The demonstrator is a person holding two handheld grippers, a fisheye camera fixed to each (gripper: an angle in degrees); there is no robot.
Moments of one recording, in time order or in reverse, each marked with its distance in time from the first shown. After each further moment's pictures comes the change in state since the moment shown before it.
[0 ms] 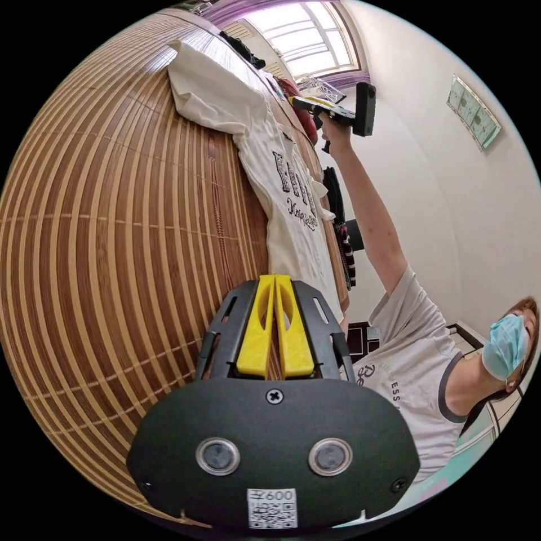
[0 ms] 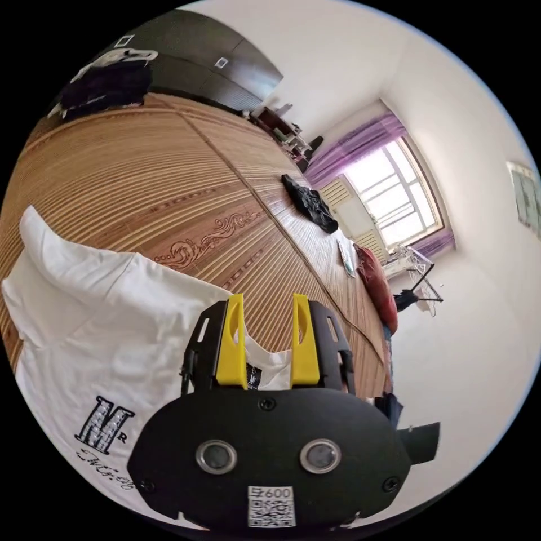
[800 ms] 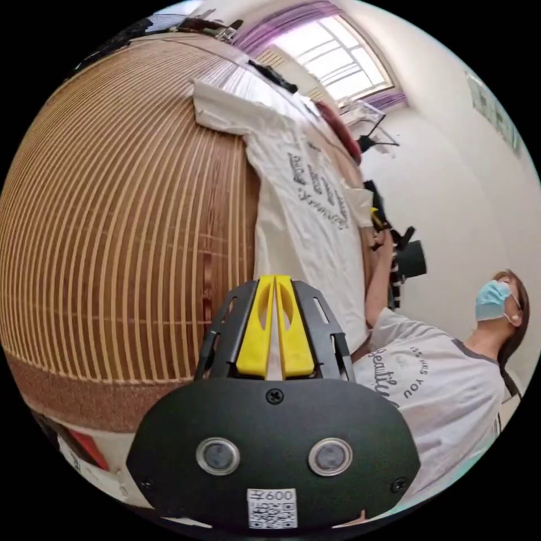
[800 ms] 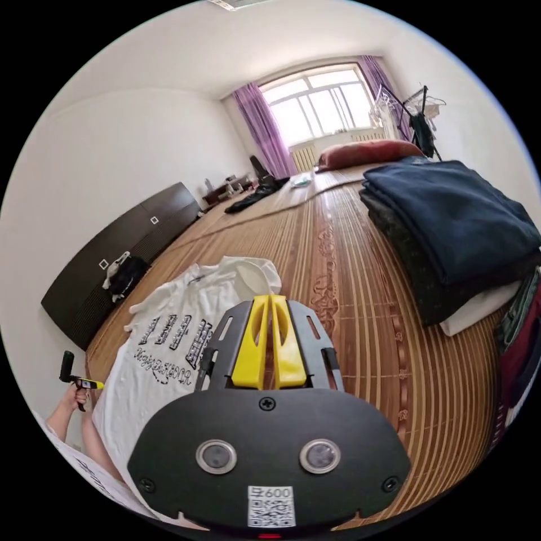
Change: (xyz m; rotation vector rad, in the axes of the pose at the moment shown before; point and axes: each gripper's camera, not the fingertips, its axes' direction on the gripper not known) left arm 0.177 0.113 0.111 0.091 -0.443 -0.159; right arm 0.278 0.510 0.049 0.231 -0.604 0.809
